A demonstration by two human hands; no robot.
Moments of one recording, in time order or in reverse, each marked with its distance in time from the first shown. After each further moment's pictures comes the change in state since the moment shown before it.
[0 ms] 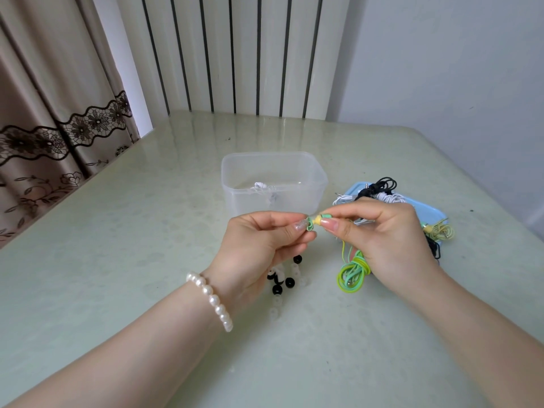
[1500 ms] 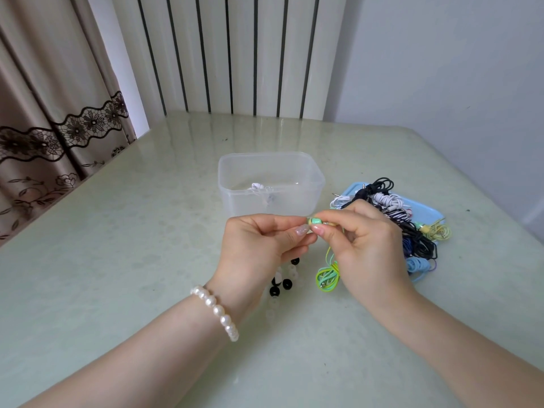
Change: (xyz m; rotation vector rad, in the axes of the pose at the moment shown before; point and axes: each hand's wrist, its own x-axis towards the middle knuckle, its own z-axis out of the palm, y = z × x) left_hand -0.010 -0.001 0.011 0.131 0.054 0.148; right_hand -0.006 0.019 0.021 -0.334 0.216 -0.197
